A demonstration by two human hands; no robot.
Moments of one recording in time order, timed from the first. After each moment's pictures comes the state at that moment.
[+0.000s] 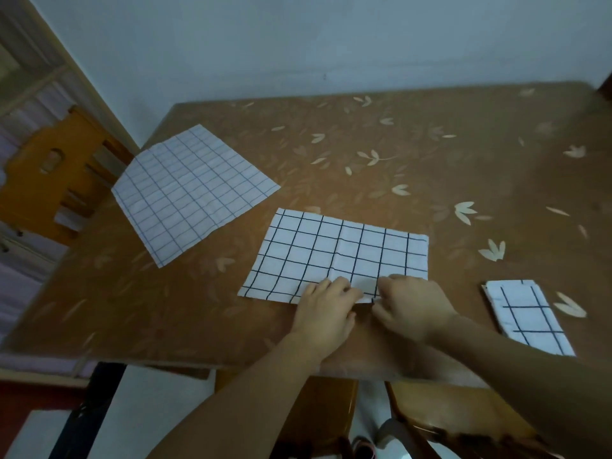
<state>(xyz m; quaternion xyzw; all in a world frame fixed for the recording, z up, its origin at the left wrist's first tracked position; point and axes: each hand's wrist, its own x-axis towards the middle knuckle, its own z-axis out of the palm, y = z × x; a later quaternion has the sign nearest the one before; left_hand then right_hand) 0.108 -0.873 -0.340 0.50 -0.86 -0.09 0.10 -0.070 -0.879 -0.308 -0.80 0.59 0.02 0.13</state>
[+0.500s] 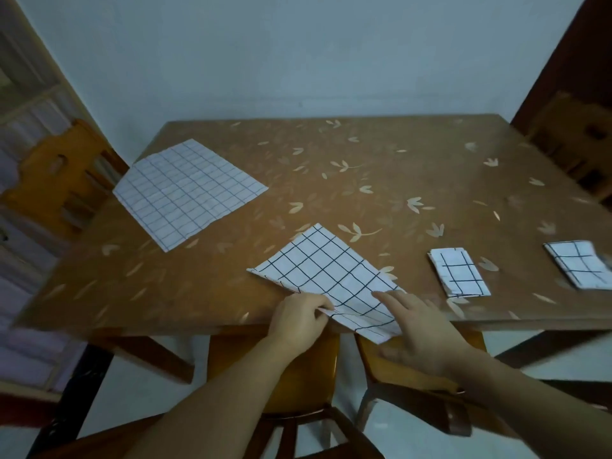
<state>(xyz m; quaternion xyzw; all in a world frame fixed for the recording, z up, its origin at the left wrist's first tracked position) 0.144 -0.769 -0.302 0.55 -0.77 -0.27 0.15 -0.081 -0.715 -0.270 -0.78 0.61 -0.01 0.15</state>
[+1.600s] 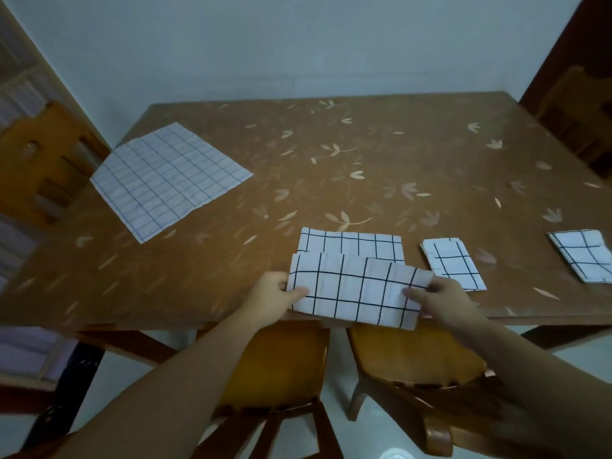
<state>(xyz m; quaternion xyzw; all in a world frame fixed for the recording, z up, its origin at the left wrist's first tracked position) 0.141 -0.810 -0.319 0.58 -0.61 -0.50 0.21 -0.155 -0.753 -0.307 -0.41 0.70 -0.32 0.48</state>
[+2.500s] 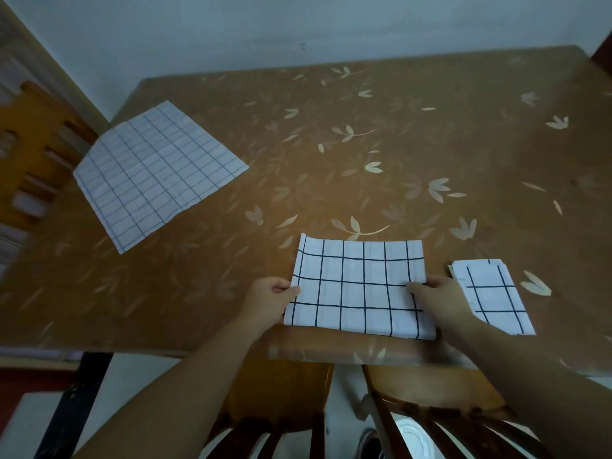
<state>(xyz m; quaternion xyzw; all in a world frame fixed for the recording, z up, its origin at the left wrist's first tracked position) 0.117 -0.881 -0.353 0.70 -0.49 -0.48 0.19 -0.160 -0.857 -0.363 -0.31 0.76 -0.32 0.47</state>
